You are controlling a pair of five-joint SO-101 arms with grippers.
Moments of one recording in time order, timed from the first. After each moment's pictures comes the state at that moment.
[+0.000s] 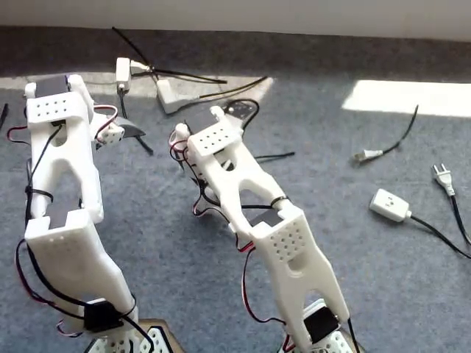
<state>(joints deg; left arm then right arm) -20.4 28.4 -25.4 100.0 36.8 -35.6 47.9 -43.1 93.1 -60.6</state>
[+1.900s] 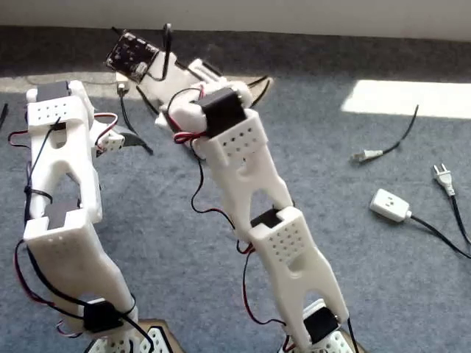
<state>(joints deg) -21.1 28.4 -21.3 100.0 36.8 -34.6 45.7 -93.9 98.7 29.7</state>
